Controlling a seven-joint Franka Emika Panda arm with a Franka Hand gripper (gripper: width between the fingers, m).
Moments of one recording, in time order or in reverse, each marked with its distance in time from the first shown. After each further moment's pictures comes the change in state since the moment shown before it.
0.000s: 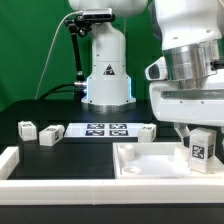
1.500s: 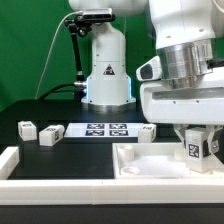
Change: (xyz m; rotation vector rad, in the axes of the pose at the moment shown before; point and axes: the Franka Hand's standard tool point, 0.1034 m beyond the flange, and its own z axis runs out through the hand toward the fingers) arm 0.010 0.005 -0.002 0.018 0.017 0.056
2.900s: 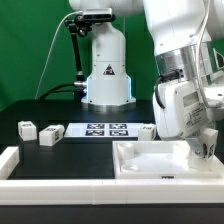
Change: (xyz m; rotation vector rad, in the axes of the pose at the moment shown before) arm -0.011 0.000 0.006 0.054 -0.068 1.217
